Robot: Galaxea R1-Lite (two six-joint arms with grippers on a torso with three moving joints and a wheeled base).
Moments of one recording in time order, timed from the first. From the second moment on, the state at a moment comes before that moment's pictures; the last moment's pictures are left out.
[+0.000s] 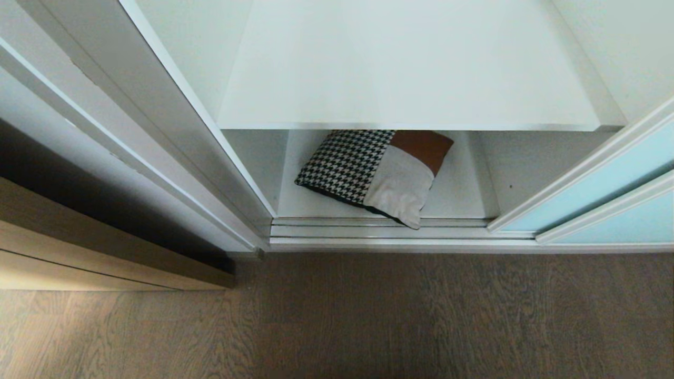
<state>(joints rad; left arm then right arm) 0.00 0.00 -0.01 0.01 -0.03 0.08 0.00 0.00 0.00 0.00 -0.02 0.04</state>
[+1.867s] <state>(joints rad) 0.00 0.00 0.00 0.00 -0.03 0.07 0.00 0.00 0.00 0.00 -0.02 0.04</state>
